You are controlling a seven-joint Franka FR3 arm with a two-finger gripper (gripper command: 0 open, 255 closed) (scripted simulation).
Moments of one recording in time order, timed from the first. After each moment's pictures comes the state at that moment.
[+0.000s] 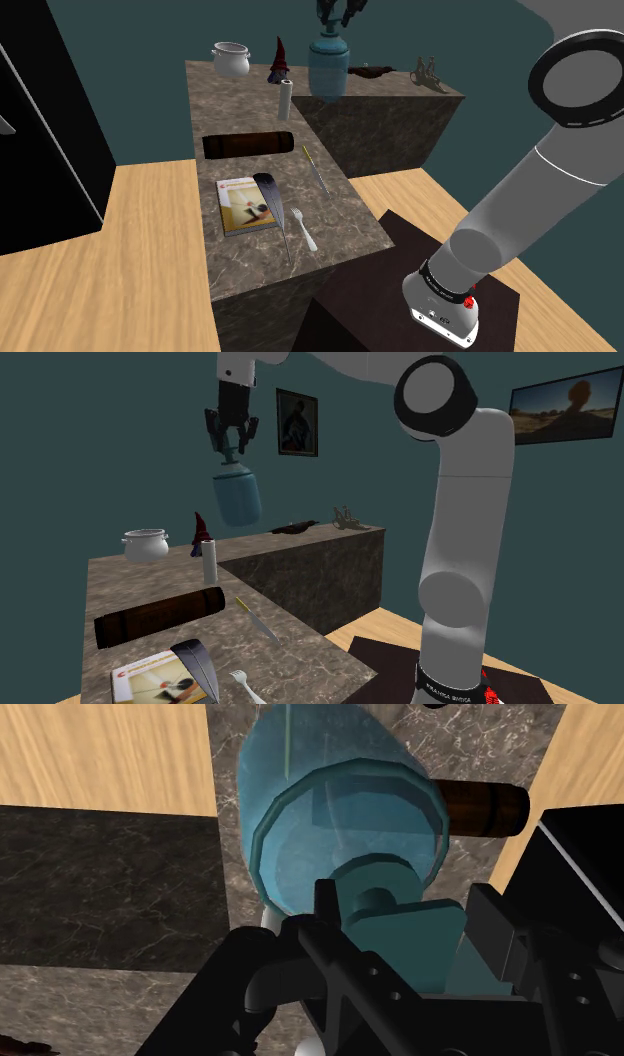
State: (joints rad) arm -0.23 -0.03 0.18 -1.32 -0.12 1.56 0.38
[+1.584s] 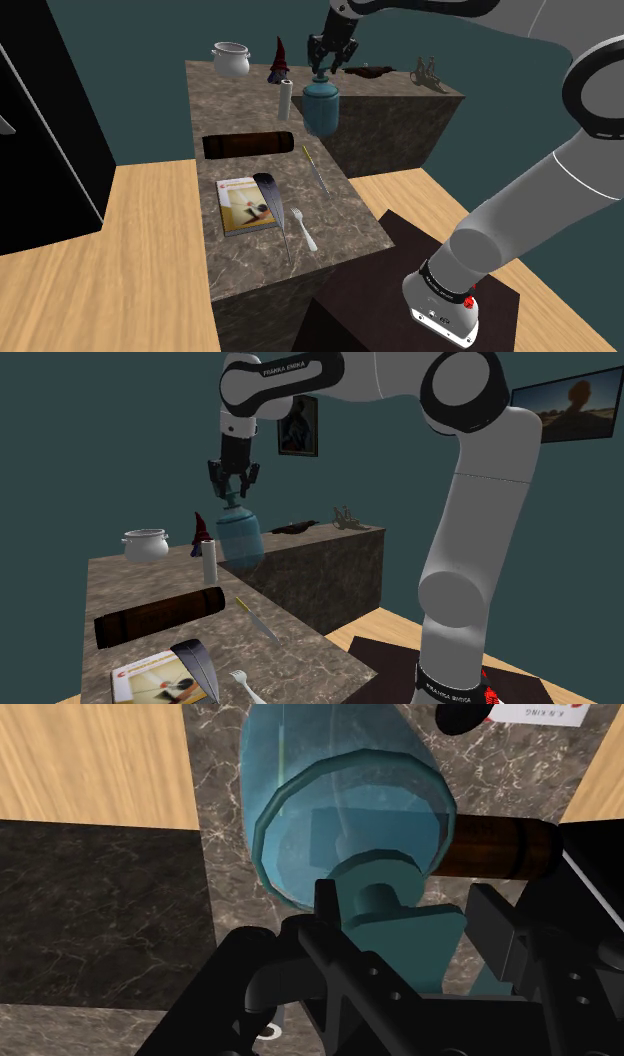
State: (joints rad) arm -0.24 -0.16 0.17 -1.80 -0.10 1.92 0.40
